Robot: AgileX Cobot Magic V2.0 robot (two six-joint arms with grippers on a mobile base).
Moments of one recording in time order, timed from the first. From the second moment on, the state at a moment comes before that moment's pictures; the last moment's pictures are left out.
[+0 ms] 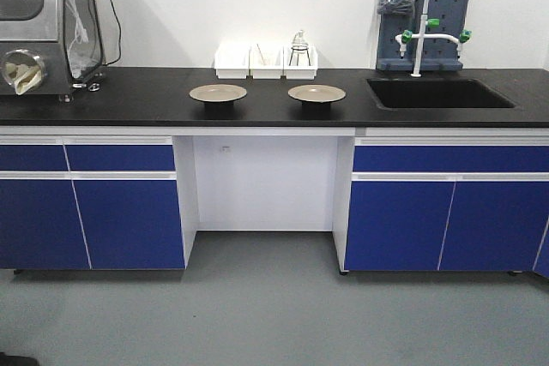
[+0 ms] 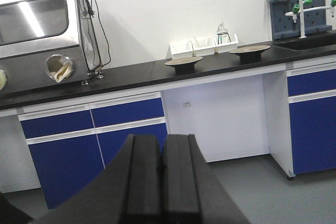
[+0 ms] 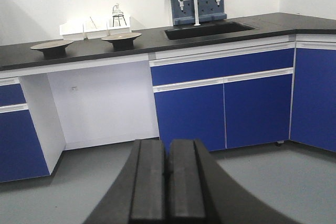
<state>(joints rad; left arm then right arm) -0.03 -0.01 0.03 -0.09 -0.03 0.28 -0.09 -0.01 0.03 -0.11 0.10 0.18</state>
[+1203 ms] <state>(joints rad) -0.03 -0.01 0.03 -0.09 -0.03 0.28 -0.09 -0.01 0.03 -0.11 0.10 0.18</state>
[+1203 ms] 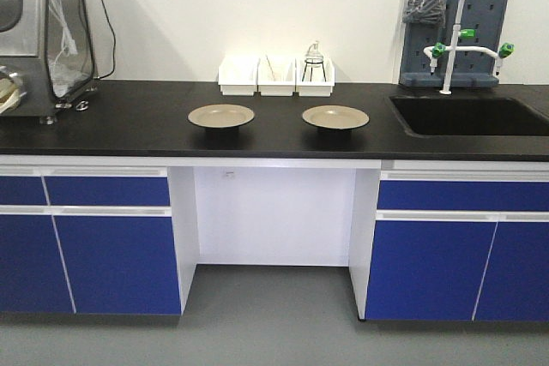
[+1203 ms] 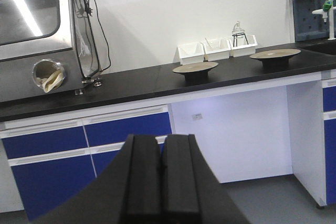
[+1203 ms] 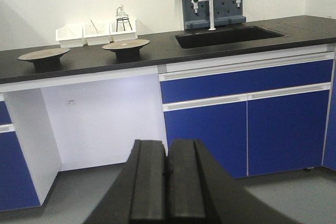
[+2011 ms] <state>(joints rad) -0.03 -0.01 0.03 -0.09 -0.03 0.28 -0.09 -0.01 0.03 -0.11 0.10 0.18</state>
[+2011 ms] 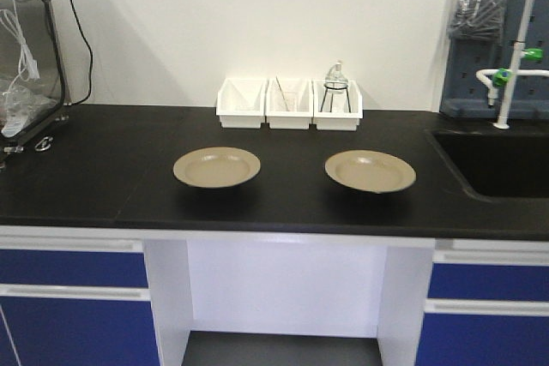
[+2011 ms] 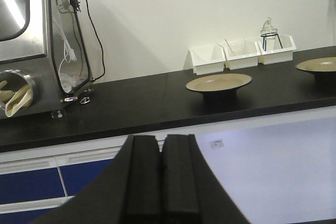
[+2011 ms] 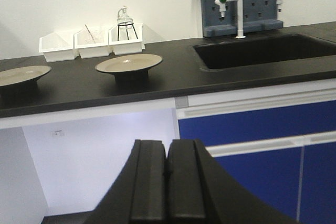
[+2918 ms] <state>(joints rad) -0.03 -0.01 0.03 -0.09 -0.03 0.28 -0.09 -0.01 0.03 -0.11 0.10 0.18</state>
